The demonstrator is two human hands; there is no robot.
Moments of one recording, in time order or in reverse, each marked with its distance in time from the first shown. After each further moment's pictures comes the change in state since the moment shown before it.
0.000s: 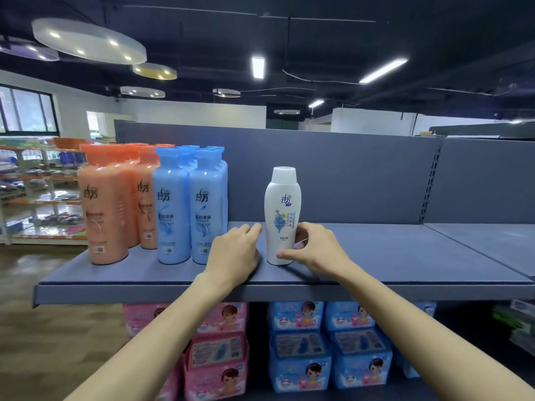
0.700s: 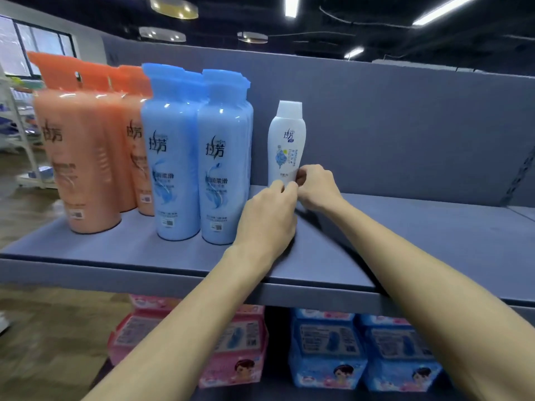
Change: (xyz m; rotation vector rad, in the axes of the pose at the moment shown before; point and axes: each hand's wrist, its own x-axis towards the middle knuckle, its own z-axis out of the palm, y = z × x) left_hand 0.032 0.000 0.030 -0.109 0.026 -0.106; right_hand 0.140 0.011 0.072 -0.058 -0.015 0.034
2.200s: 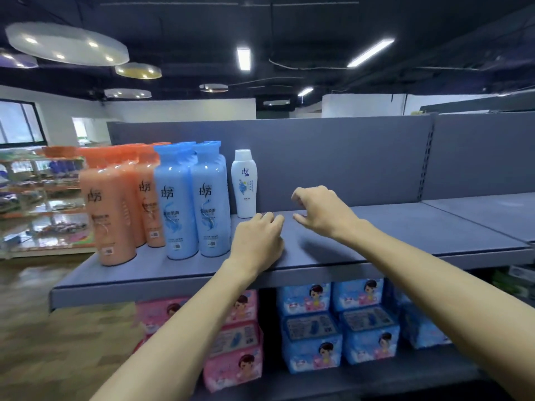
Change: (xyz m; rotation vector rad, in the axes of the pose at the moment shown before) left_hand -0.029 0.026 -0.035 0.194 0.088 0.247; right_hand -0.117 -0.019 -0.090 -0.544 0.145 -0.224
